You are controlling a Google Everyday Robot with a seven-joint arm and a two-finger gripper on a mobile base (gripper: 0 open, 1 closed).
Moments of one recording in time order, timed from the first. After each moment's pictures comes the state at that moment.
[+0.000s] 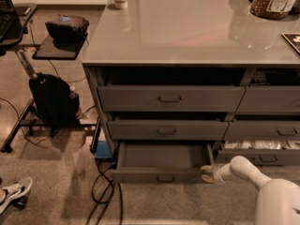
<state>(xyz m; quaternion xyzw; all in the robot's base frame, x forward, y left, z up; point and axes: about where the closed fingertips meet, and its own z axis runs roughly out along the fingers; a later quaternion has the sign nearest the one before) 0.601 -0.319 0.188 -0.74 0.62 0.02 0.27</state>
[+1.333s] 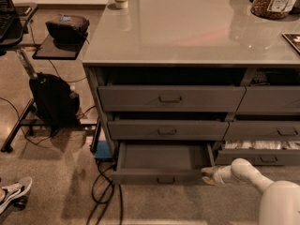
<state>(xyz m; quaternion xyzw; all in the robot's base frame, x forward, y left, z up) 0.586 -0.320 0.187 -0.74 0.62 0.02 0.27</state>
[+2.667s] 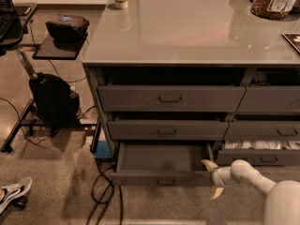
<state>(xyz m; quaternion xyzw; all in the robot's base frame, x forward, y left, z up) 0.579 -0.315 0.195 -0.74 0.61 0.01 0.27</state>
